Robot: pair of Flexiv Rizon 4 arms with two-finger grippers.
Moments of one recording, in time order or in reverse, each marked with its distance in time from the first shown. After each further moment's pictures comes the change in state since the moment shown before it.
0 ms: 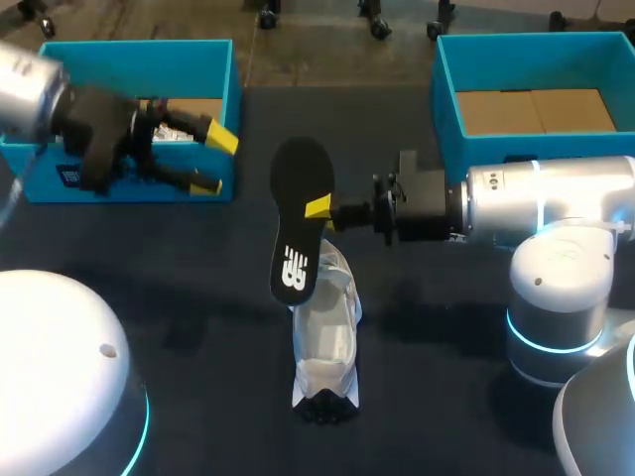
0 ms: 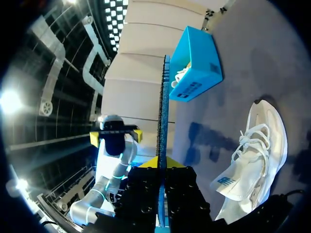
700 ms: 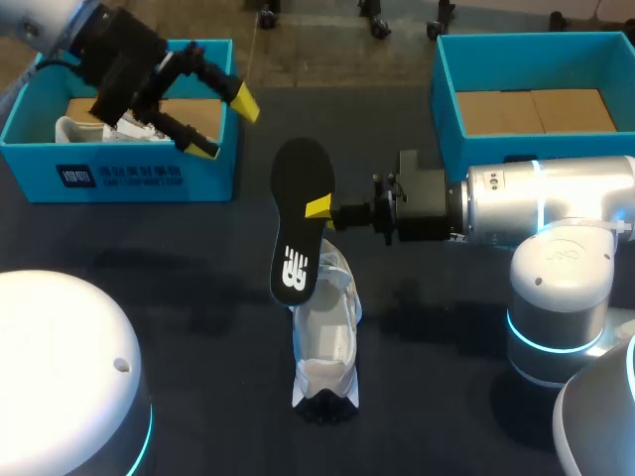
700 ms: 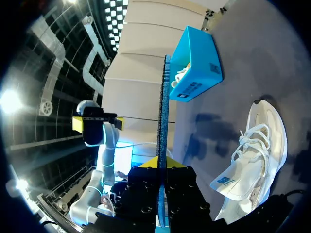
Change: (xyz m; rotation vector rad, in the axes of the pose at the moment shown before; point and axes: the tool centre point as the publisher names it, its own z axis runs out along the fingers) left arm -0.031 0.026 -0.001 0.074 0.298 -0.060; right arm 0.000 0.000 0.000 0.000 0.000 0.000
